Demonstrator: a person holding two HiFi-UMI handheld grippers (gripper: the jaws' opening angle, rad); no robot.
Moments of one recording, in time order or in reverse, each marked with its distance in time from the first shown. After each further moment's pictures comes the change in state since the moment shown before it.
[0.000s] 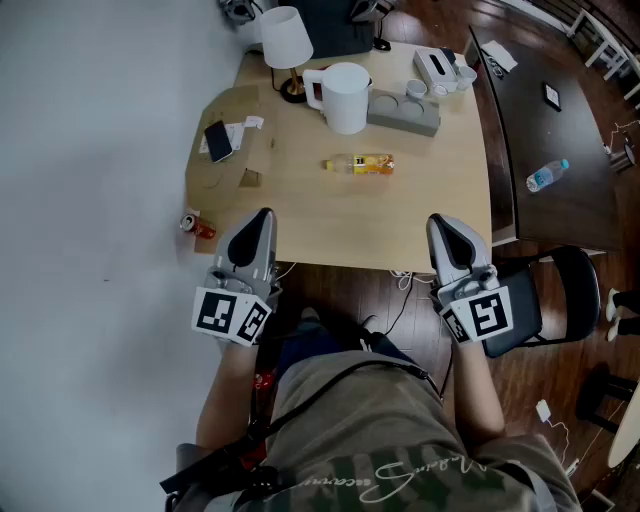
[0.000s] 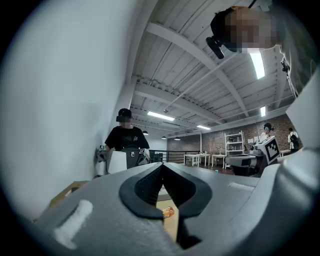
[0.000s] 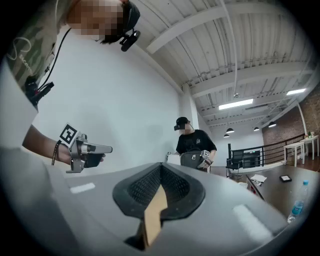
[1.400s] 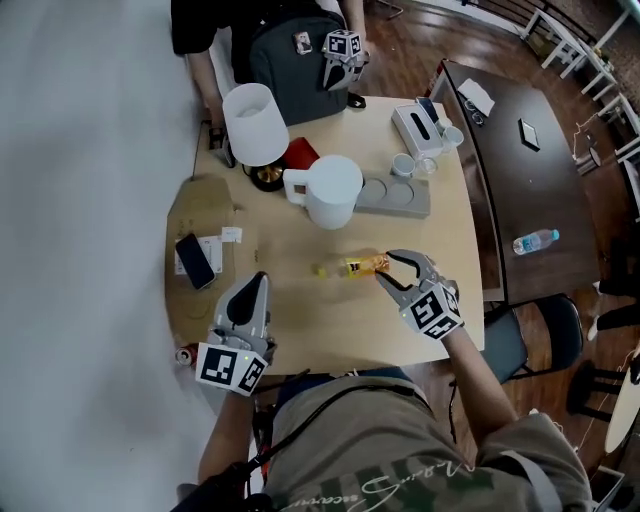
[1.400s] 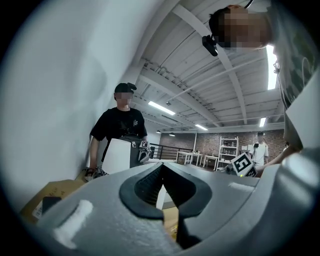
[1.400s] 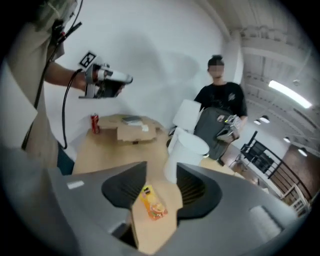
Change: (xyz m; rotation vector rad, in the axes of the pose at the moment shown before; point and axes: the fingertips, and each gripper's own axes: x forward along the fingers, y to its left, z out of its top) left arm 0.164 0.155 -0.043 -0.122 0.083 -0.074; right arm 0.235 -0.057 -0.184 -0.358 0.630 0.297
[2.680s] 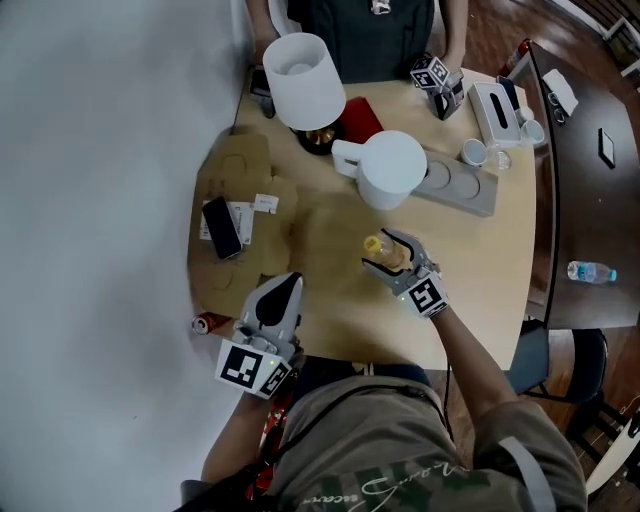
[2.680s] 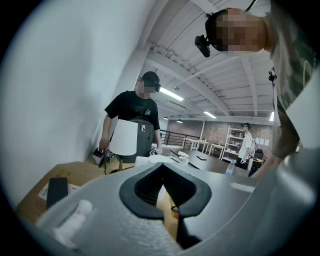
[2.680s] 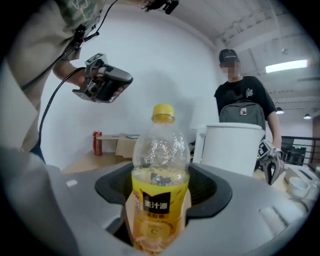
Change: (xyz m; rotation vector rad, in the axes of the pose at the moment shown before) left arm 0.008 0.012 -0.053 -0.038 0.168 0.095; right arm 0.149 0.048 0.002 0.121 -0.467 0.199
